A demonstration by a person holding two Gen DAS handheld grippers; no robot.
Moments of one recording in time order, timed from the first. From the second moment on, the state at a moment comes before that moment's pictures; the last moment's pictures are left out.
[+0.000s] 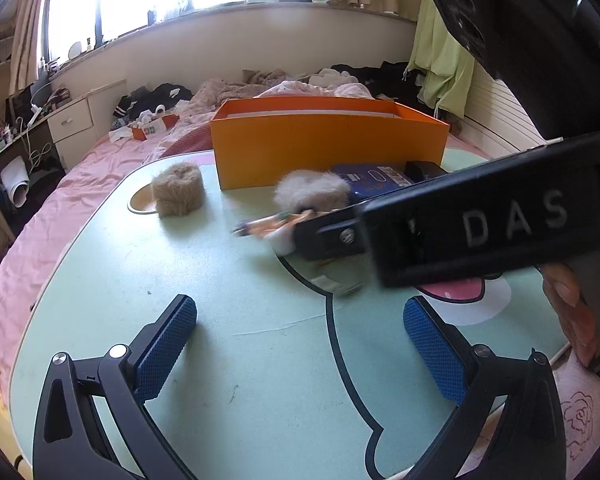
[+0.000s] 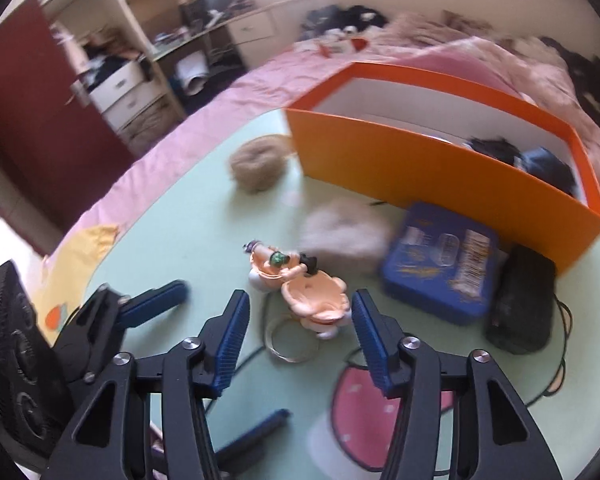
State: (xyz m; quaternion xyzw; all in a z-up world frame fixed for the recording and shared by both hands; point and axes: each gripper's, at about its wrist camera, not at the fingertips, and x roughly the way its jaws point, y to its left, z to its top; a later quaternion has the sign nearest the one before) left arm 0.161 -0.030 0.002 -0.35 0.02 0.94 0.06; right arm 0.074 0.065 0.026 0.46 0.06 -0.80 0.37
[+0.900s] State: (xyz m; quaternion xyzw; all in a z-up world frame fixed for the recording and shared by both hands) left arm 0.151 -0.030 0.019 -0.37 0.01 0.93 0.07; right arm 0.080 0.137 0.051 0.41 -0.07 -0.83 0.38
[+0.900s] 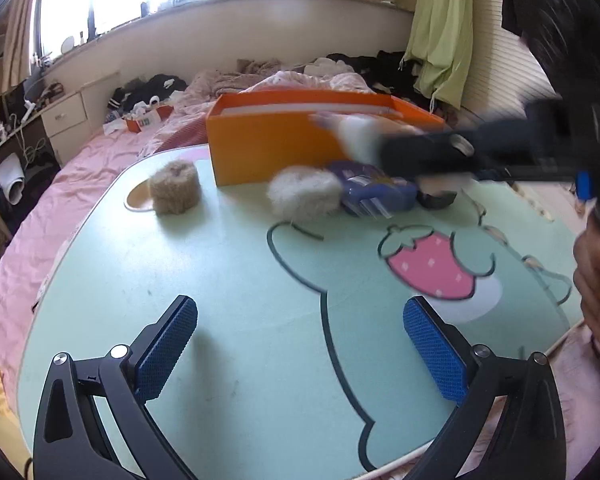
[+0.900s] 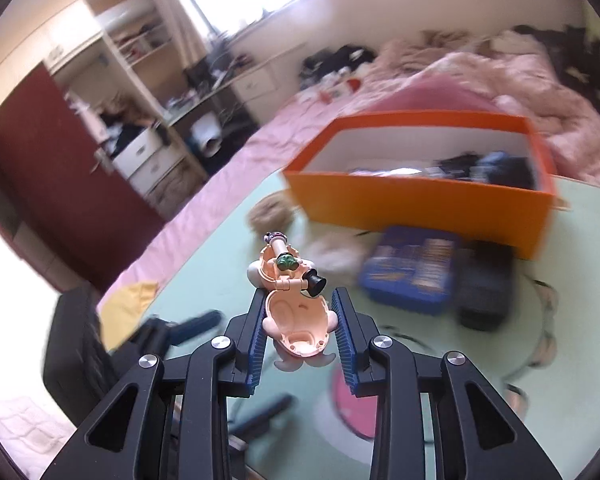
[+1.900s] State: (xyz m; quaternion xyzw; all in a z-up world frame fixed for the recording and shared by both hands) left arm 0.044 -0.060 0.014 -0.46 -0.12 0.88 0.08; right arm 0.073 0.197 0.052 0.40 -0.13 -0.85 0.32
